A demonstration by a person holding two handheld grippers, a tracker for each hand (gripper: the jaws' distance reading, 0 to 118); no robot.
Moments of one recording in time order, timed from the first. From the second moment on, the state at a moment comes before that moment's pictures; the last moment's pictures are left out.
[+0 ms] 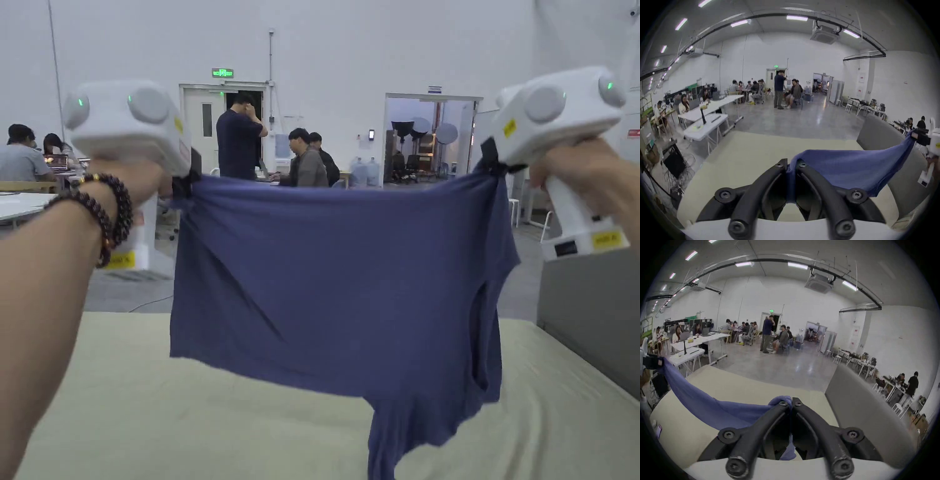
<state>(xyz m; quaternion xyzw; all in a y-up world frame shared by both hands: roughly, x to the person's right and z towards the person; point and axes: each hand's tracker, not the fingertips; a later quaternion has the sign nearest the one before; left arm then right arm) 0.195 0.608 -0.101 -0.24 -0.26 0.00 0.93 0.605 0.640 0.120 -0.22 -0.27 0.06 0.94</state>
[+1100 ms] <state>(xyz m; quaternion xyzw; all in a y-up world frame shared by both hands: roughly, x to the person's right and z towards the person) -0.026 0.266 0.149 -0.46 -0.28 -0.06 0.84 0.426 0.285 0.393 -0.47 -0.08 -0.04 0.88</state>
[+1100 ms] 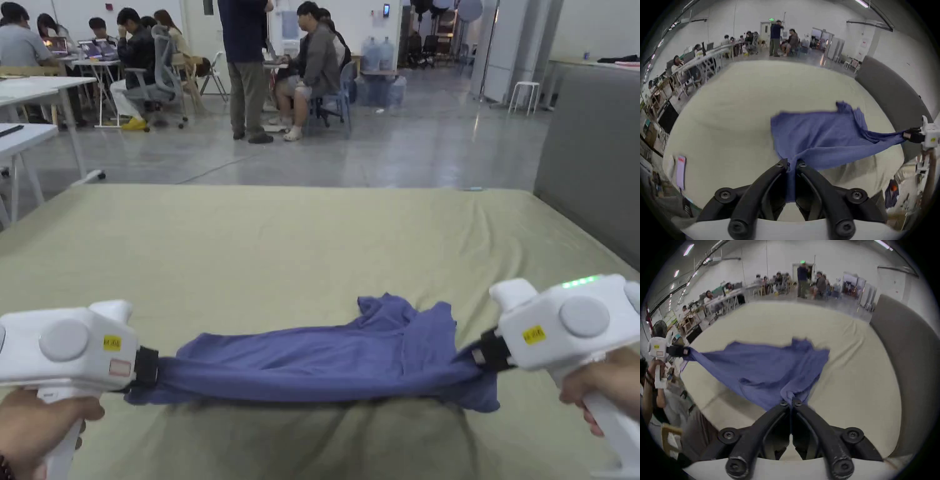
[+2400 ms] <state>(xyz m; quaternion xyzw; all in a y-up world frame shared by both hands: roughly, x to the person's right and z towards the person) 0.021 0.220 0.109 -0.46 -0.29 -0.11 0.83 0.477 0.236 0.287 -0.49 -0.13 -0.05 0.86</state>
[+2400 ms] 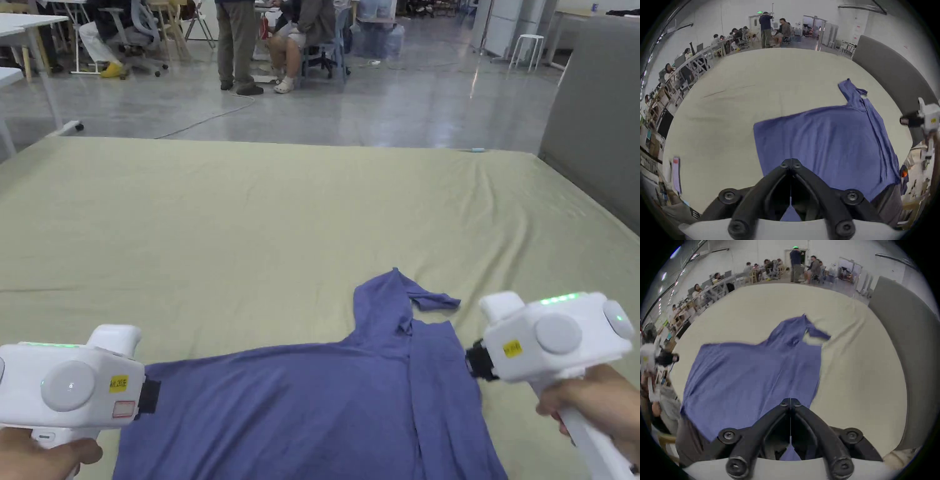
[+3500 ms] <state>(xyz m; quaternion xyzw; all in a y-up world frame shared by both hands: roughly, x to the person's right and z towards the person) 0.034 0.183 0.061 -0.49 -0.29 -0.06 0.82 0.513 0.240 0.109 -0.44 -0.16 -0.05 0.88</state>
